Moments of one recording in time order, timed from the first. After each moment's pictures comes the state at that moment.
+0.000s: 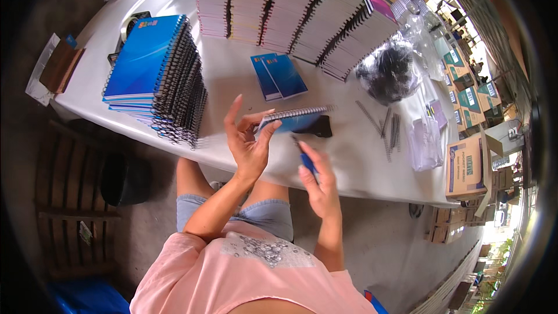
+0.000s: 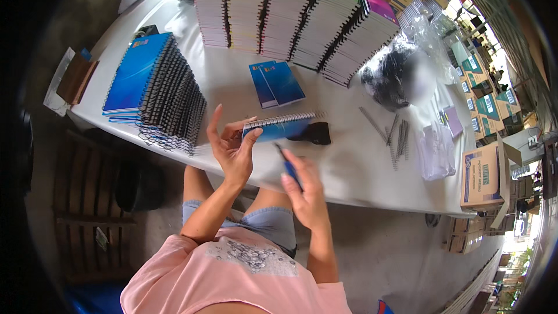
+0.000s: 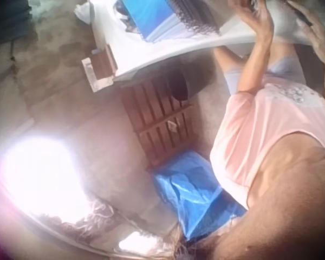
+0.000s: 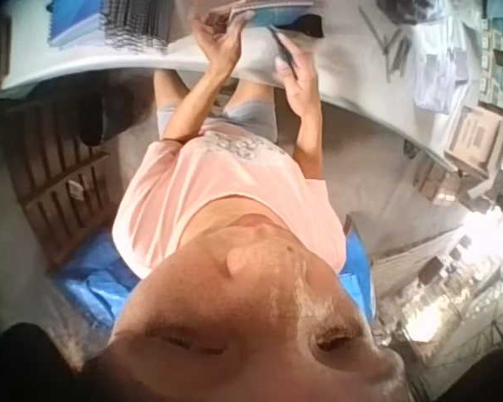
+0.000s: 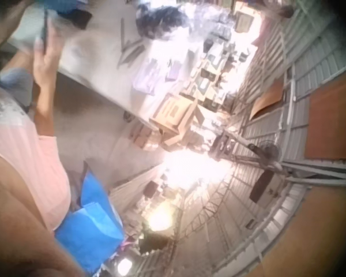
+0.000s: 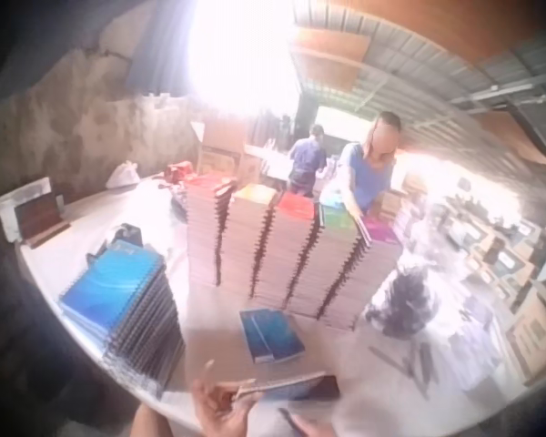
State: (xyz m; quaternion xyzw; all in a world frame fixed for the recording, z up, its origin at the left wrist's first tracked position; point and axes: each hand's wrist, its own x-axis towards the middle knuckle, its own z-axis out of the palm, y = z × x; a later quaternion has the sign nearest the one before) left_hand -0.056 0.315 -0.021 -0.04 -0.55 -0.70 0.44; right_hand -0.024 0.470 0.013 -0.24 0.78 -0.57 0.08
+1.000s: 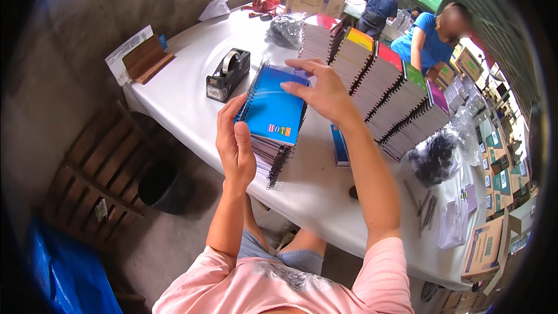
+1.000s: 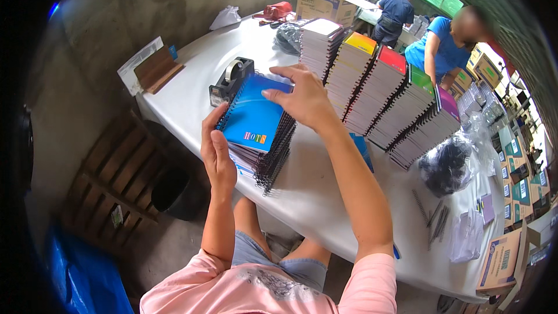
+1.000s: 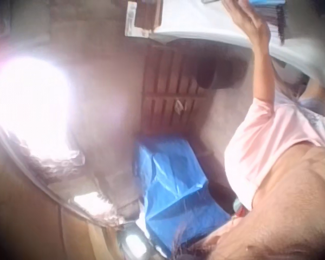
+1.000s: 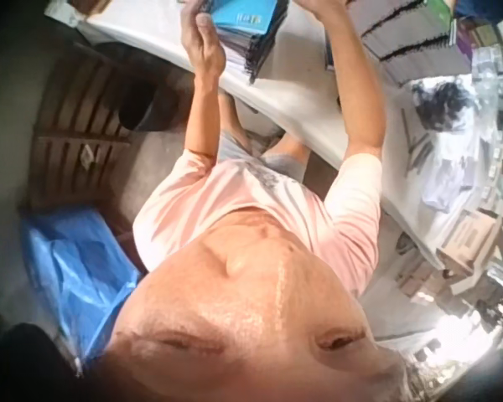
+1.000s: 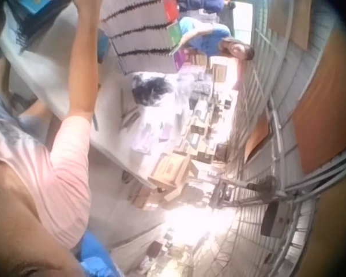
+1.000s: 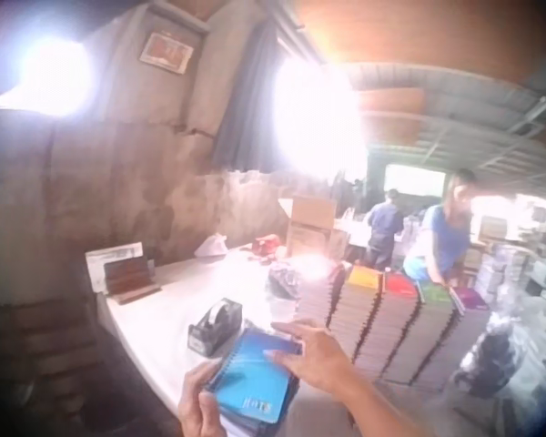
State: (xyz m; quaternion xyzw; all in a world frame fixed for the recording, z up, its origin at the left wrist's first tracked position) left_hand -0.001 0.146 0.071 0.08 -0.67 -0.43 0.60; right_hand -0.156 0.230 0.163 -0.48 0.79 -0.37 0.01
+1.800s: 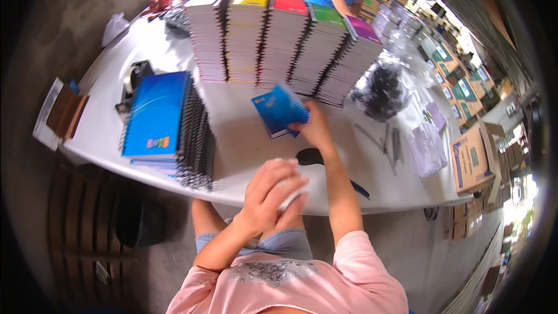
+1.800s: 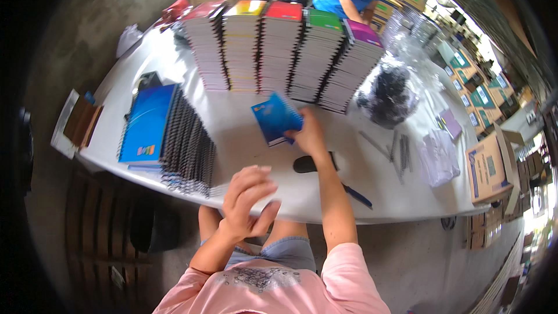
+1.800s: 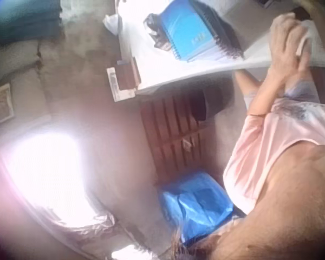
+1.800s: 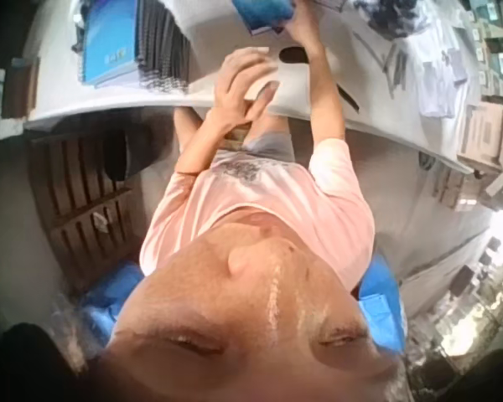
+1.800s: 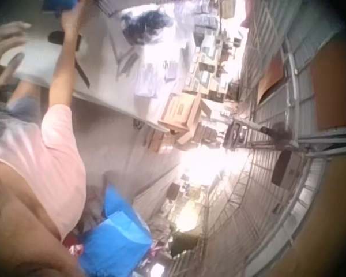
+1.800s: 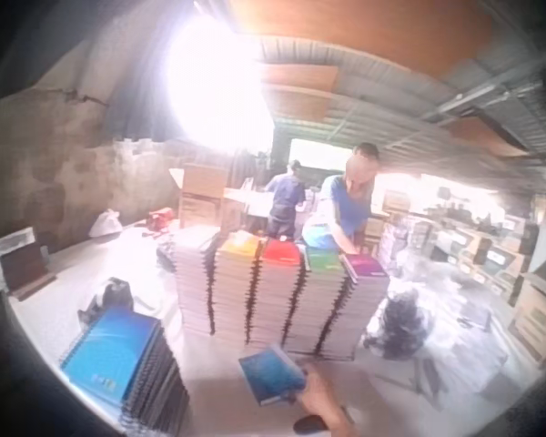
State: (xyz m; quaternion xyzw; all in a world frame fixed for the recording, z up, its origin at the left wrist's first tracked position) left_hand -0.017 0.279 0.042 -0.23 -0.74 -0.49 0.39; right_hand -0.218 0.411 -0.021 -0.11 0.91 -0.40 -0.01
